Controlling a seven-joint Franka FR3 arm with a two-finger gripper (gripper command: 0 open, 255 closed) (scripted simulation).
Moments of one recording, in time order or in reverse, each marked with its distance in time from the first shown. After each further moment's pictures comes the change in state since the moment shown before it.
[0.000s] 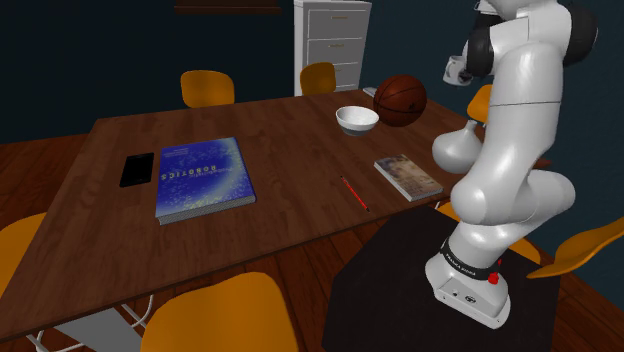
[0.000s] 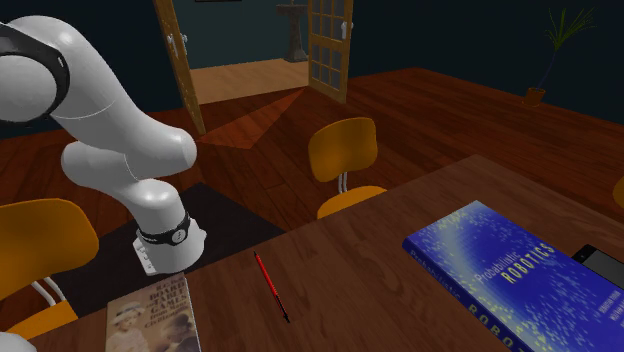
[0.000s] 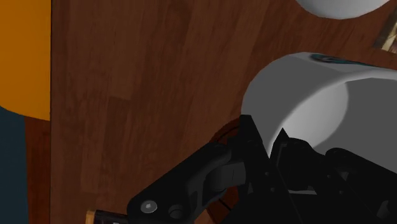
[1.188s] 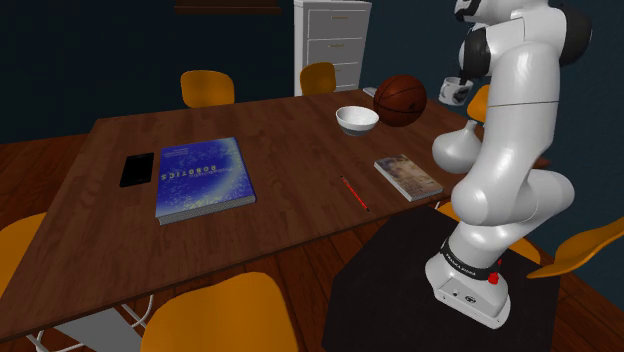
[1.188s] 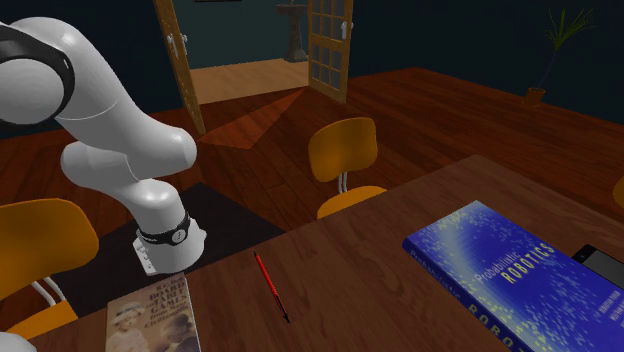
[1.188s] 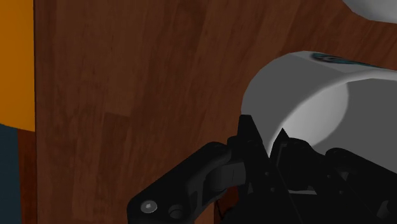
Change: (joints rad) arm 0.027 0.010 0.000 -0.214 0.004 0.208 -0.047
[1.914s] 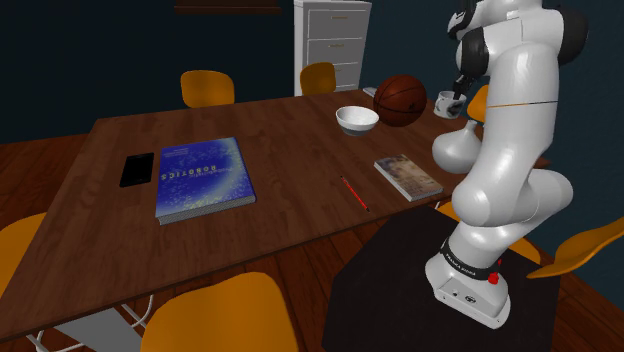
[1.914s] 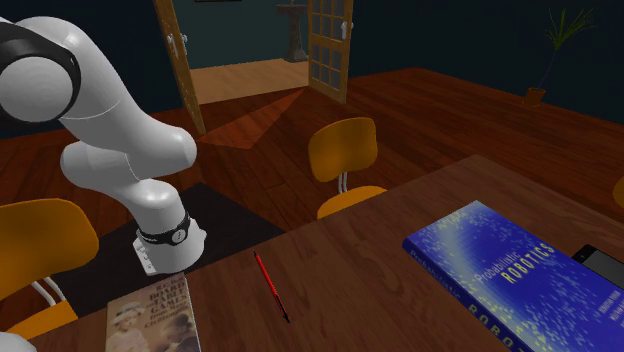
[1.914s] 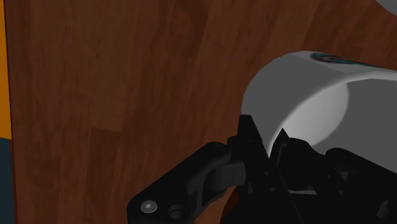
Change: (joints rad) arm 0.032 -0.002 0.005 -0.156 0.004 0.148 -0.015
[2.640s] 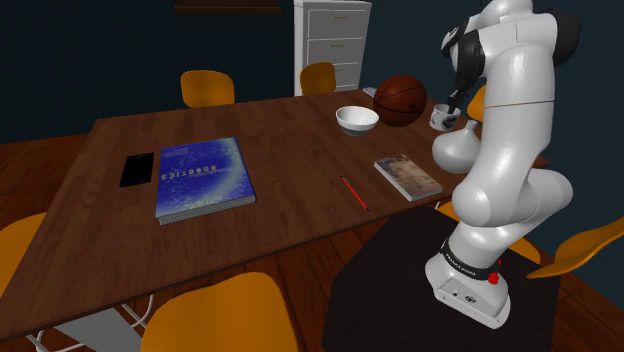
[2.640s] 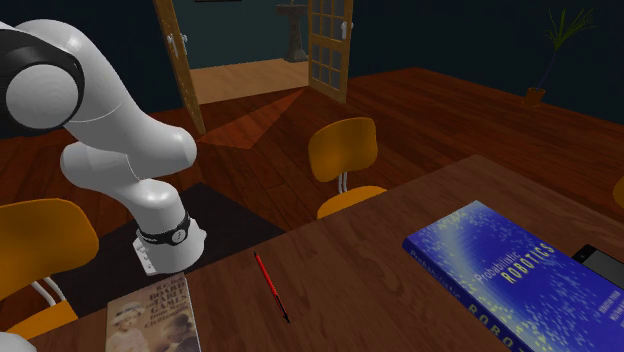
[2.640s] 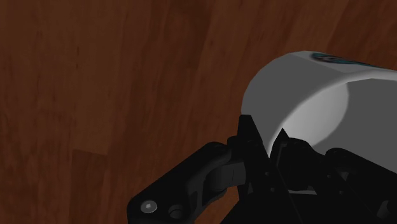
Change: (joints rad) arm 0.011 0.024 0.013 -0.120 0.024 0.135 -0.023
